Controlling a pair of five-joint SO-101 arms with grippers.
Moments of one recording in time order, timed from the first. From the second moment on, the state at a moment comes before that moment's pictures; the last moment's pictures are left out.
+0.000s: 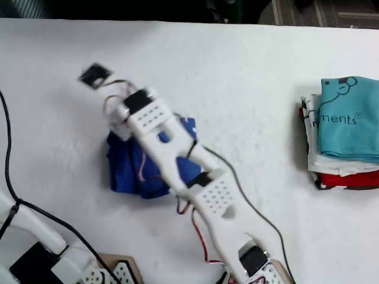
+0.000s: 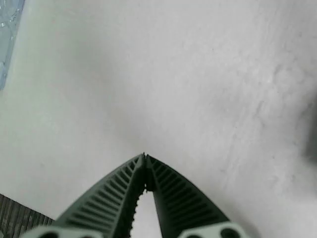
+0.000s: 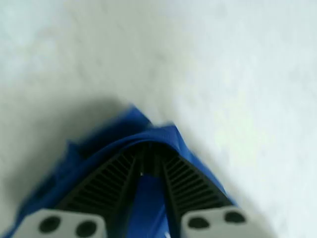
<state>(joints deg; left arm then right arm) -52.5 -17.7 -7.6 100.1 -28.7 -44.3 51.6 -55.4 74.4 16.0</state>
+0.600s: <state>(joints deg) -52.4 -17.7 -7.6 100.1 -28.7 -38.1 58.2 -87.2 96.7 16.4</state>
